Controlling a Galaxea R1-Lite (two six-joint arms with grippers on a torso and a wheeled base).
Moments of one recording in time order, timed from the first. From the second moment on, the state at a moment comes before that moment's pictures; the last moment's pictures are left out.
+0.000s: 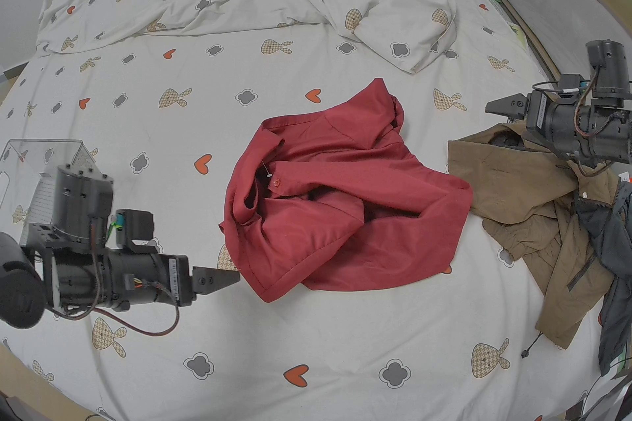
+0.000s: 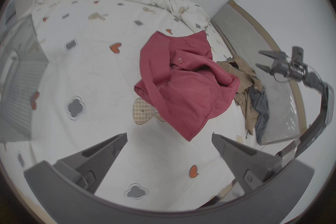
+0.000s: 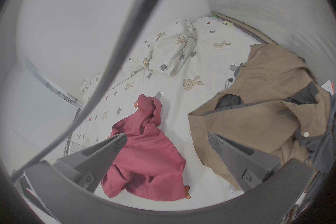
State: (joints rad) left arm -0.40 1.50 -0.67 -0.20 -0.19 -0.30; right arm 0.20 1.57 -1.23 0.04 0.12 0.45
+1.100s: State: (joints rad) left arm -0.38 1.72 -0.81 -0.36 -0.31 -0.49; right arm 0.33 1.29 -0.95 0.03 0.11 0.45
